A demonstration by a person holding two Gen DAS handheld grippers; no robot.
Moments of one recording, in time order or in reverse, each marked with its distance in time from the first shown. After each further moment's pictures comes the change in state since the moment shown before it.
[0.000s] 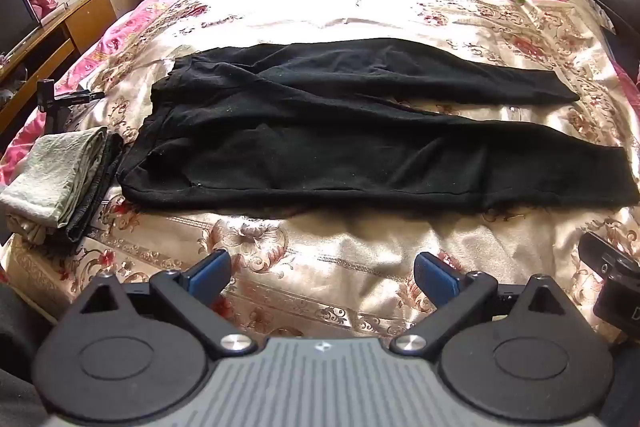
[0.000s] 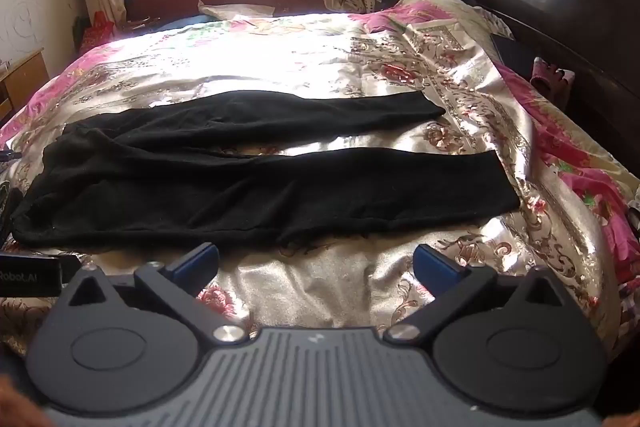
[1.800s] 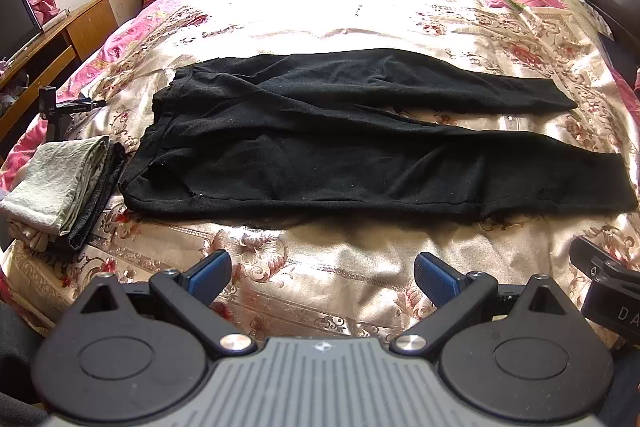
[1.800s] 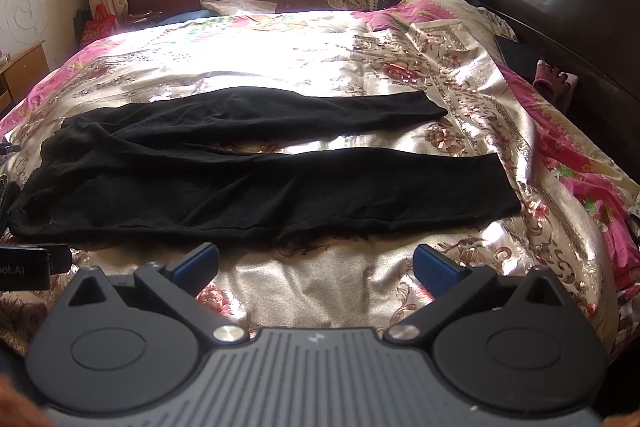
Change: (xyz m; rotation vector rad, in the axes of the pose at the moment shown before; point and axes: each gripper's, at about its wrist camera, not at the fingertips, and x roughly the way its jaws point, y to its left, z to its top) left arm -0.005 0.000 0.003 0.002 -0.031 0.006; right arm 0.004 0.004 0.002 -0.024 0.016 -0.011
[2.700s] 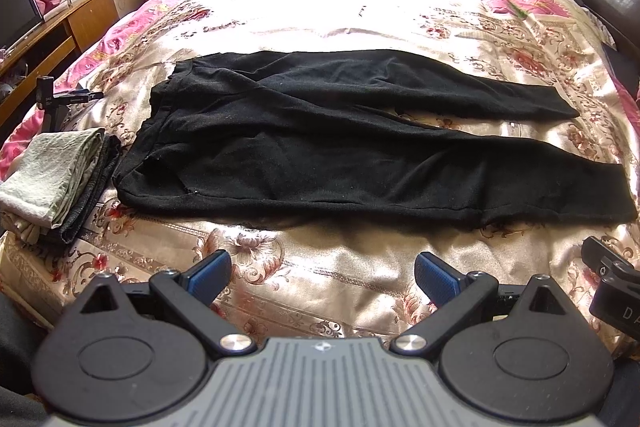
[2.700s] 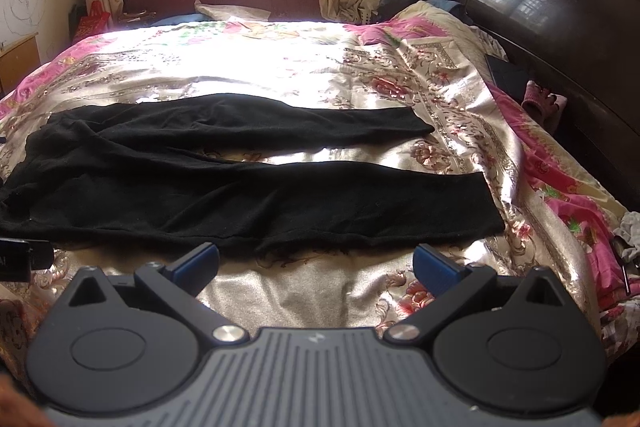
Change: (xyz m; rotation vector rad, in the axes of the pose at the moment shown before) left arm 0.008 0.004 0.001 -0.034 -0.003 -0.017; right arm 0.003 0.000 0.003 -0.051 -0.044 -0.061
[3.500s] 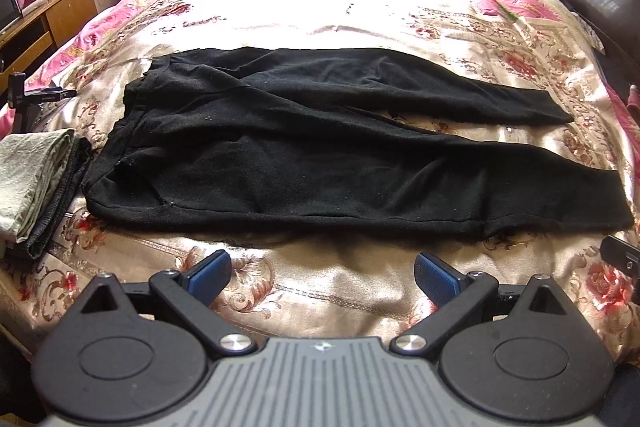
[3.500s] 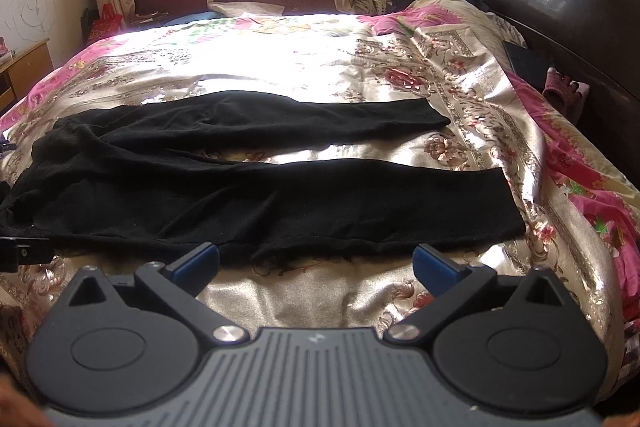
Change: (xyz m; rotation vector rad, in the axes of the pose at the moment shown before) left arm 0.037 0.016 0.009 0.003 -0.006 -0.068; right arm 0.033 -0.029 0.007 0.038 0.039 0.106
